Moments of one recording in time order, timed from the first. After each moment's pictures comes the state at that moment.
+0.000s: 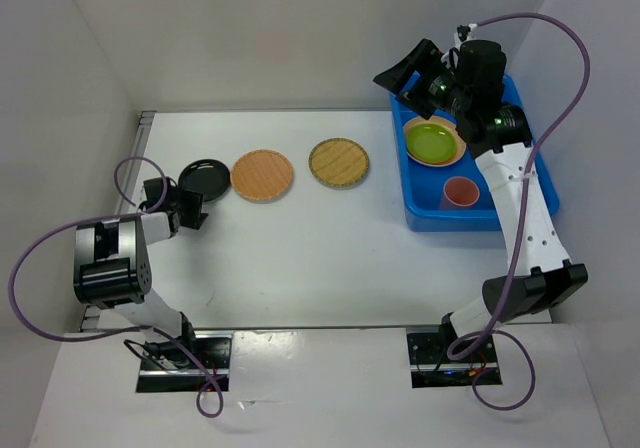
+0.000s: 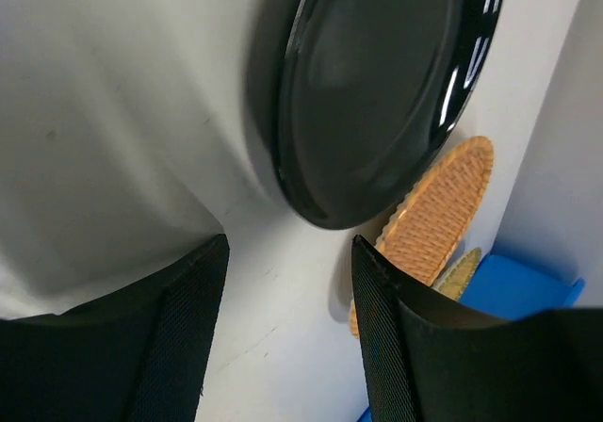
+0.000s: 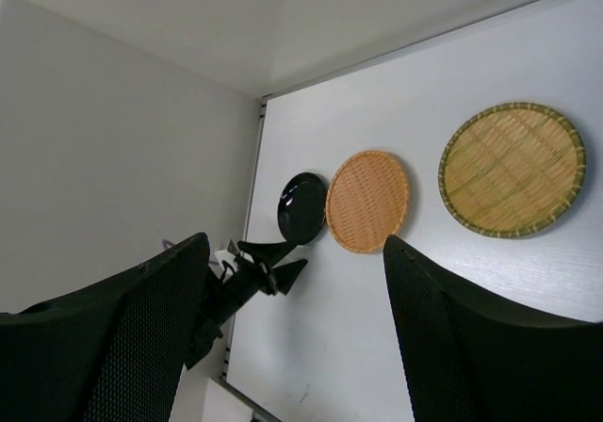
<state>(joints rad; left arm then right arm) 0.23 1.62 0.68 0.16 0.17 -1.21 0.21 1.52 1.88 -0.63 -0.26 0.77</state>
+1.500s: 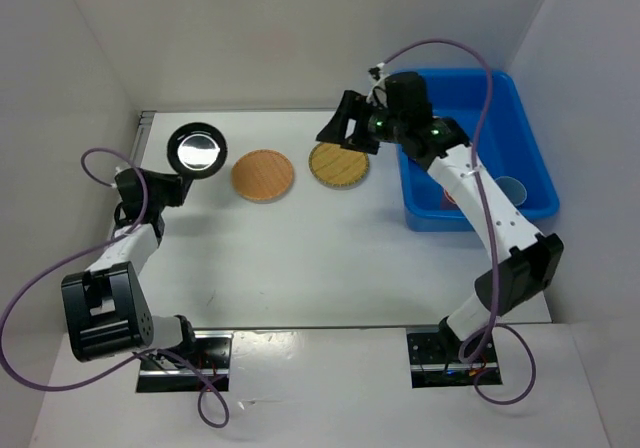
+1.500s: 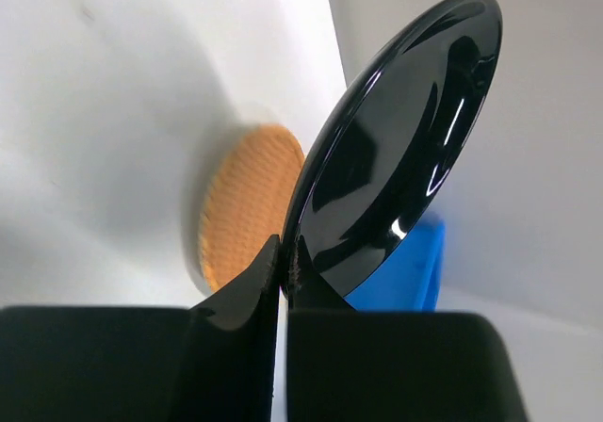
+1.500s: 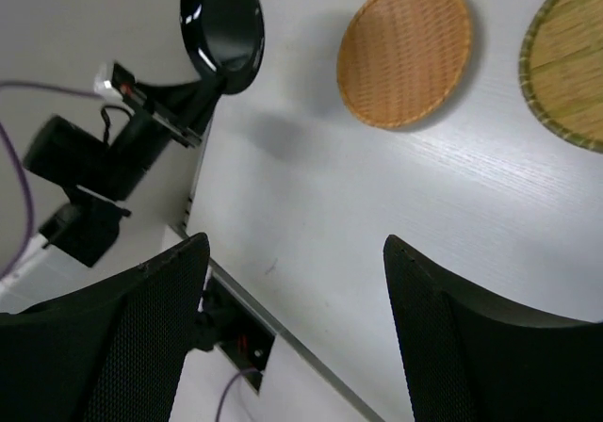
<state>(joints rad) 0.31 1.34 0.65 0.27 0.27 -1.21 0.43 1.54 1.69 -0.62 -0.36 0.65</state>
